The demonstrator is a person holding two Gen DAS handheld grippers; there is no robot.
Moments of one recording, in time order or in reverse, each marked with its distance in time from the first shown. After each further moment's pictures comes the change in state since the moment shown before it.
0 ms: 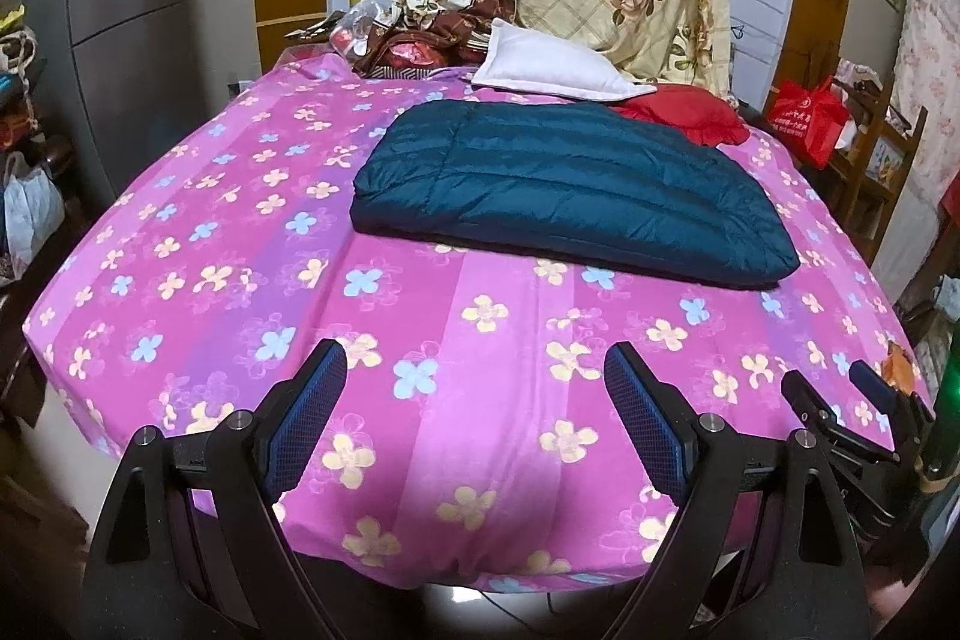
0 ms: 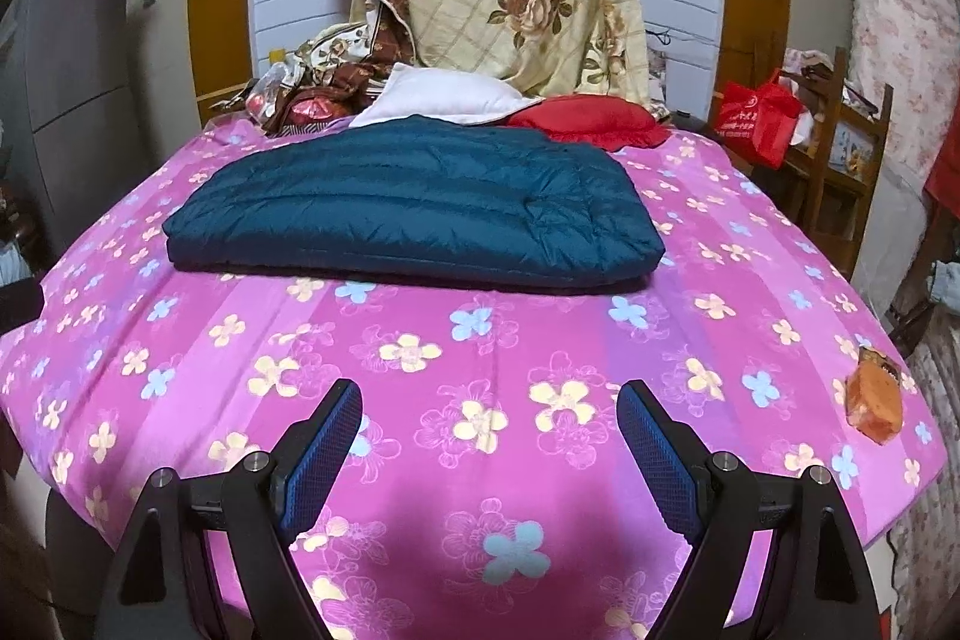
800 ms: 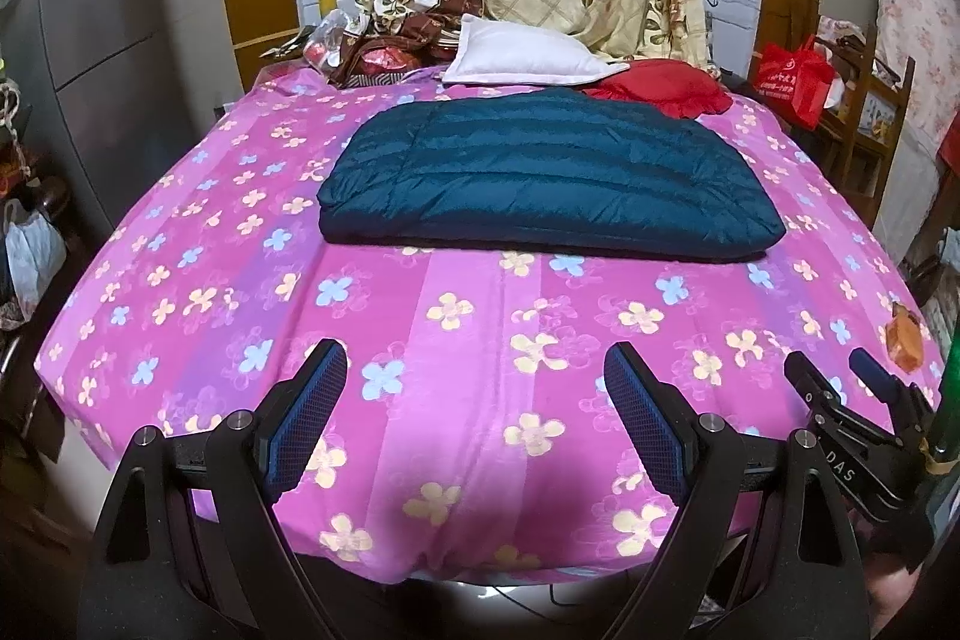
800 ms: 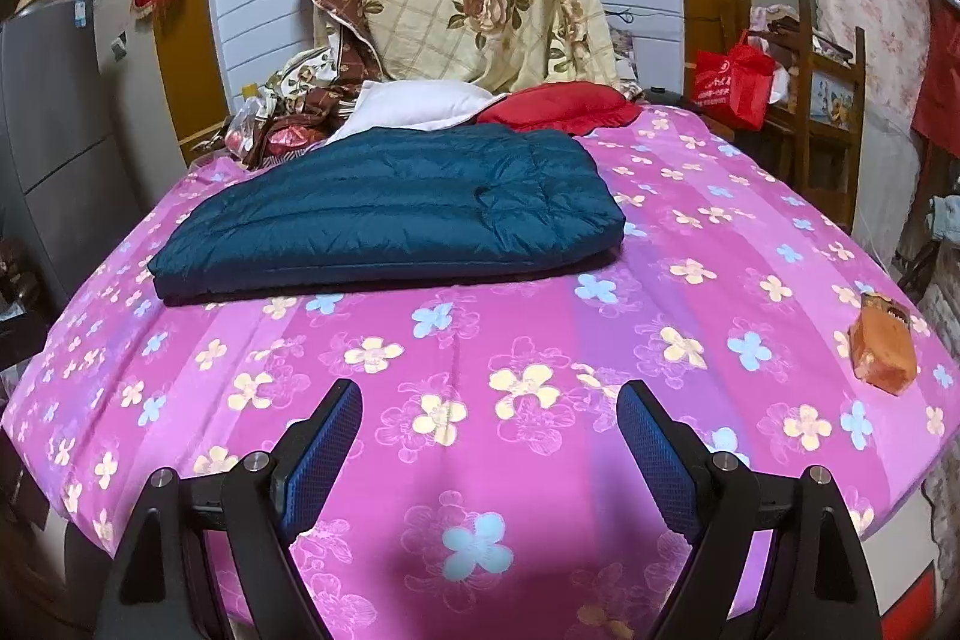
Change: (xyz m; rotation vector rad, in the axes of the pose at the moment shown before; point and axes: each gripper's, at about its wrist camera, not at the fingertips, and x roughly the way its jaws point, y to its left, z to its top) left arm -0.002 -0.042 0.000 0.099 0.008 0.018; right arm 0.000 -0.042 -0.012 0.124 -0.022 0.025
